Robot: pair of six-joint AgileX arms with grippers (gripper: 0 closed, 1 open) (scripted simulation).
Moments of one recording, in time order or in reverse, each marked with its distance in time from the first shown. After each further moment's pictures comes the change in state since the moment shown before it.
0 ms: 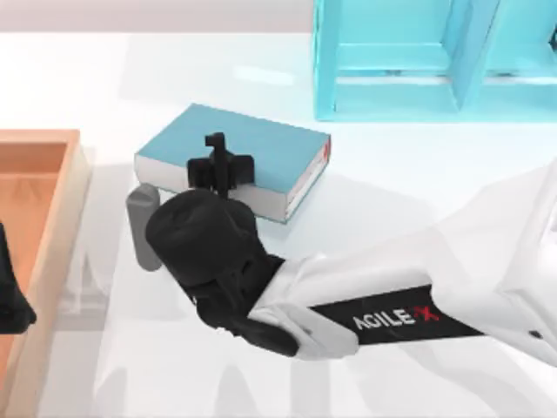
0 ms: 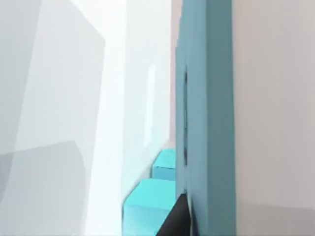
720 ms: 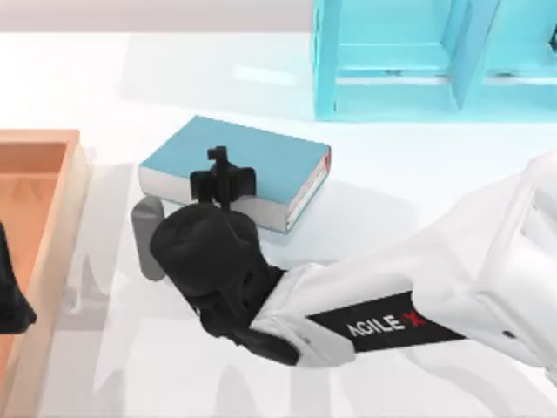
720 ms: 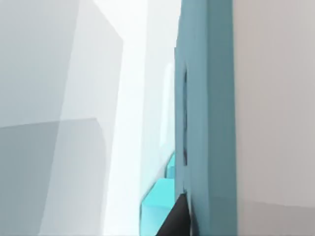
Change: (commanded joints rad) left arm 0.000 0.000 0.000 0.000 0.000 0.000; right arm -0.001 0.033 -0.013 0.044 0.000 0.000
